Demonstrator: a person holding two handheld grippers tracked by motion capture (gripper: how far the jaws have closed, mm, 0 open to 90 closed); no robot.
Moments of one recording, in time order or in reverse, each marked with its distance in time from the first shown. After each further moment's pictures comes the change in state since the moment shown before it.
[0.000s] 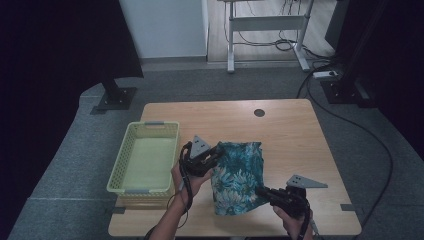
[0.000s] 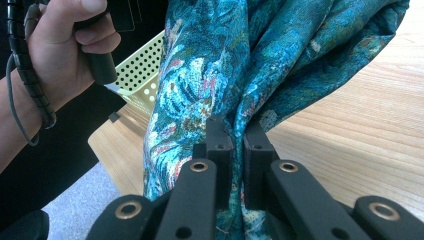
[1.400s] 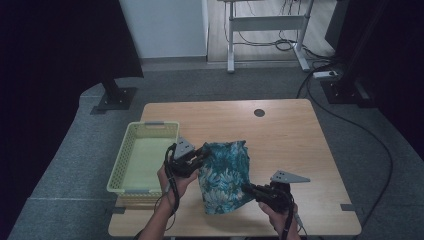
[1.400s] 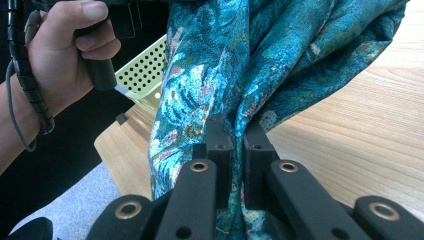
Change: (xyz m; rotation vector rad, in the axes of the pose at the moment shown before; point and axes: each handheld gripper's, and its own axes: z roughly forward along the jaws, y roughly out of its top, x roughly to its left) left arm 0.028 -0.014 -0.021 0.013 0.037 -0.037; right arm 0.014 0.008 0.035 0.022 0.033 -0.010
